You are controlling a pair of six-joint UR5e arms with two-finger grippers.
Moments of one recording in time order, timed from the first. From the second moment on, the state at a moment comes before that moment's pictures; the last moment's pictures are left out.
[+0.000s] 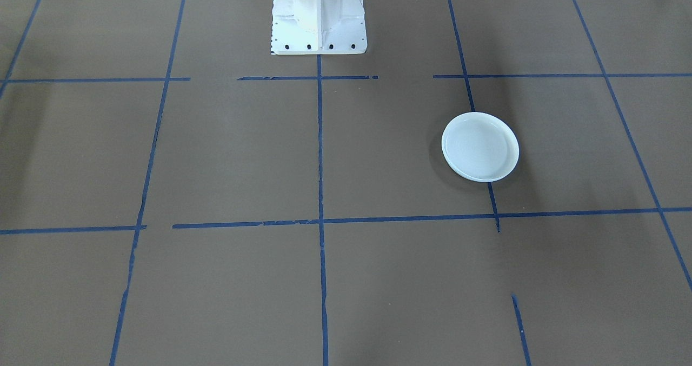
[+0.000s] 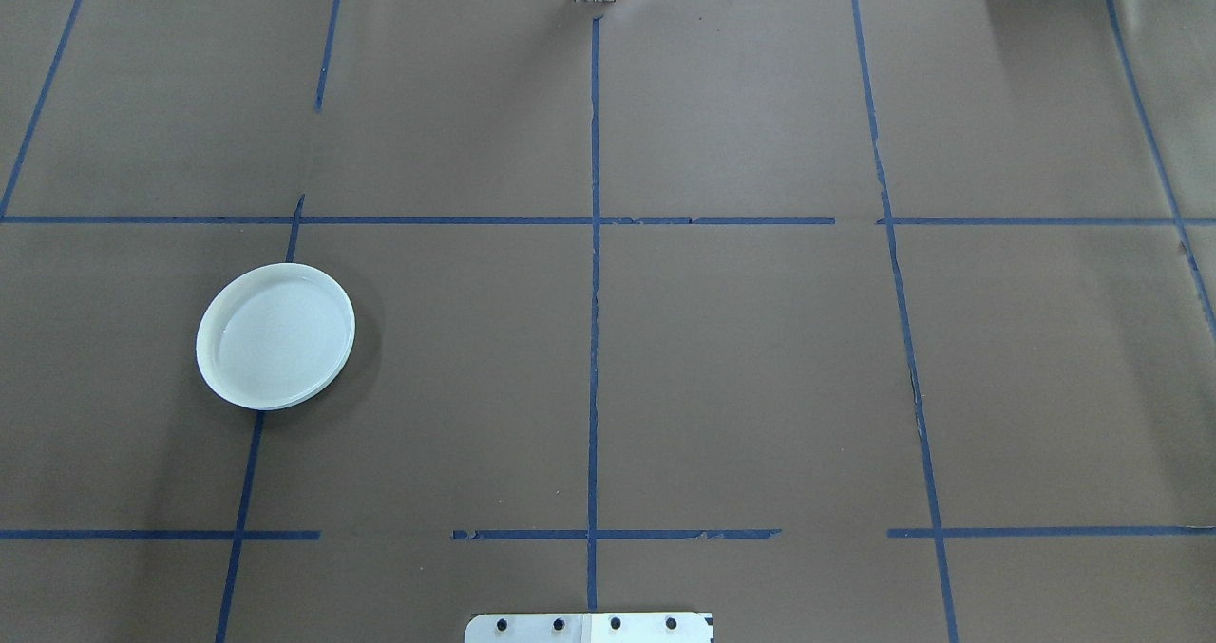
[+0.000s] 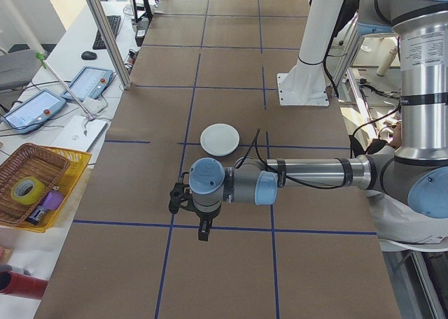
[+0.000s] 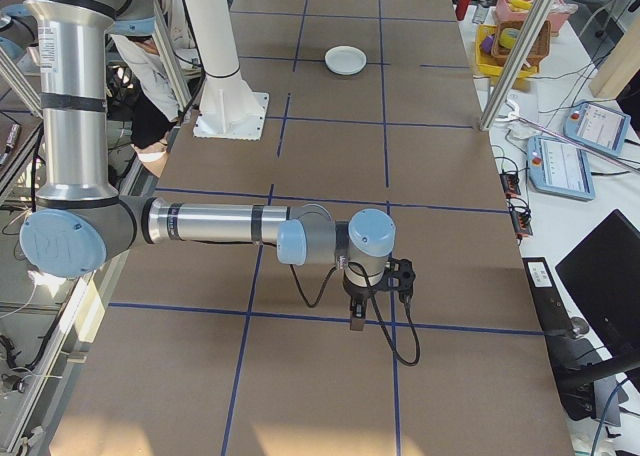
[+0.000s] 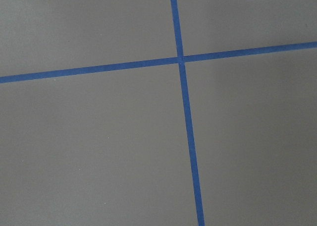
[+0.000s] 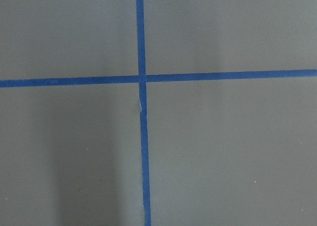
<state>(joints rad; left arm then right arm) -1.60 -1.43 -1.68 -1.67 -2.39 0.08 1.54 -1.61 1.62 -1.56 2.30 0.09</state>
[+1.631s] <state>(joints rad) -1.60 -1.43 -1.68 -1.67 -2.39 0.07 1.54 -1.61 1.62 -1.56 2.30 0.09</state>
